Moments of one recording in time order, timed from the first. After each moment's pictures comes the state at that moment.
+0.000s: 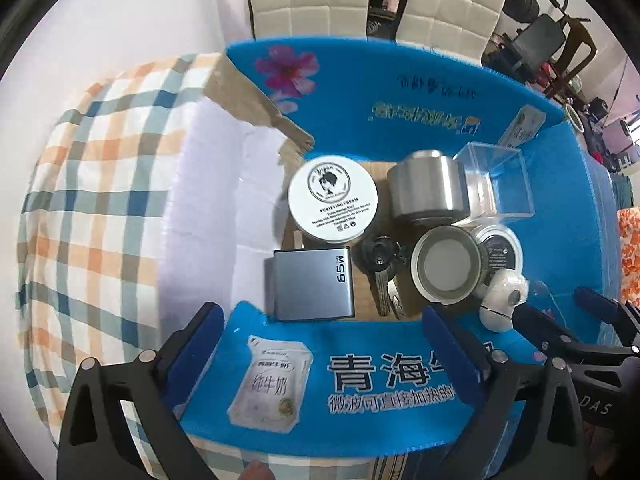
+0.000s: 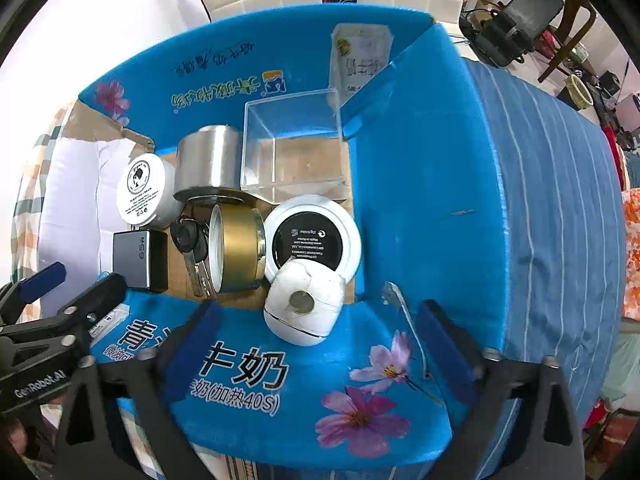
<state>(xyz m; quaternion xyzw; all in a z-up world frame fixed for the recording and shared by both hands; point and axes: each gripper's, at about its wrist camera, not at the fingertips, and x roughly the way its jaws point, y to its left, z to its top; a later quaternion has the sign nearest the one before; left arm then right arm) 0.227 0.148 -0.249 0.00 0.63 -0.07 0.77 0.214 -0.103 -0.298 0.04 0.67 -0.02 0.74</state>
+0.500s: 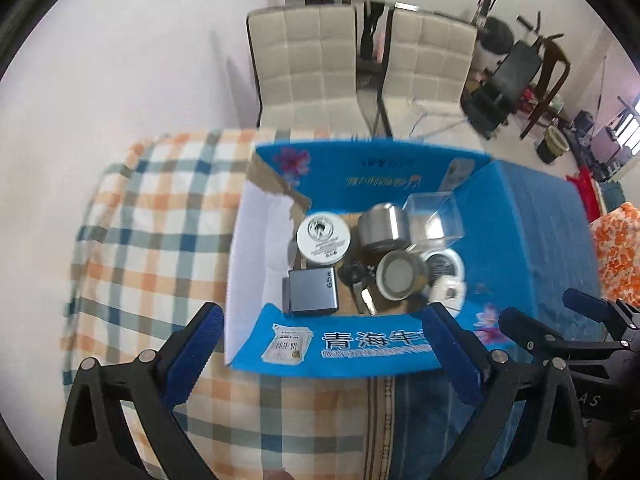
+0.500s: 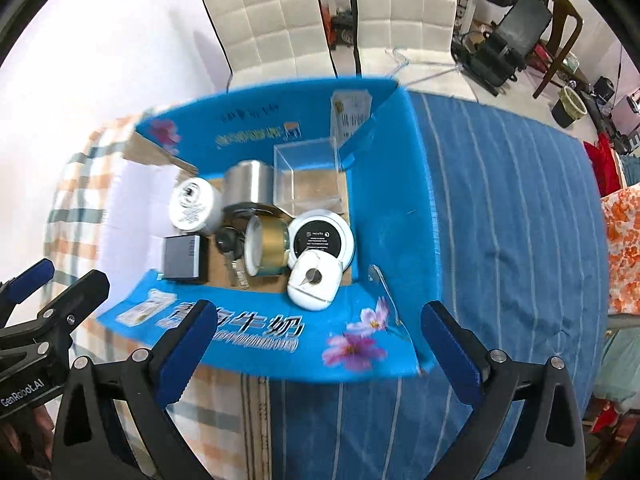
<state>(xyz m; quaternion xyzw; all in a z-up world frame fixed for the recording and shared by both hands) 0.177 0.125 -0.156 0.02 0.55 -0.07 0.83 0.173 -0.116 -0.211 0.06 0.62 -0.01 0.78</state>
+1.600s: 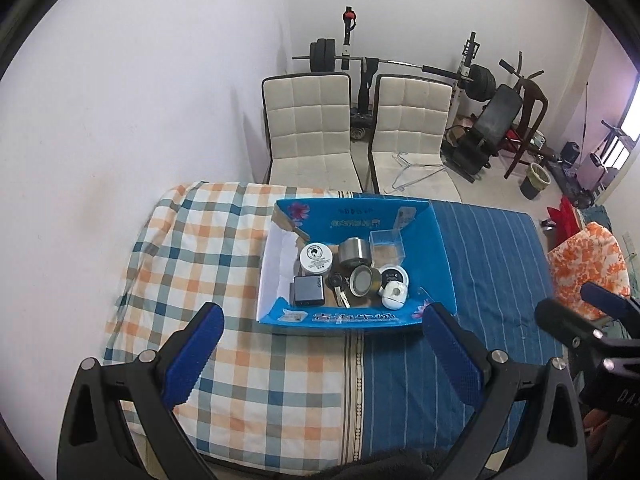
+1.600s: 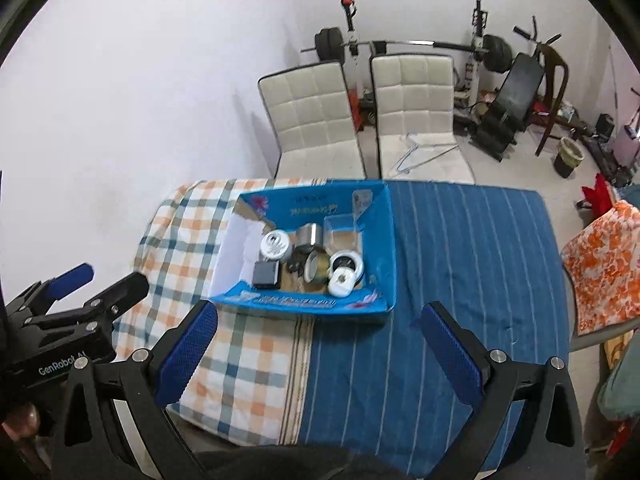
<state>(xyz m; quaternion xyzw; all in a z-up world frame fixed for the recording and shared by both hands) 0.077 0.124 -0.016 0.01 0.48 -0.06 0.88 0.031 -0.134 0.011 0.08 0.50 0.03 0.86</state>
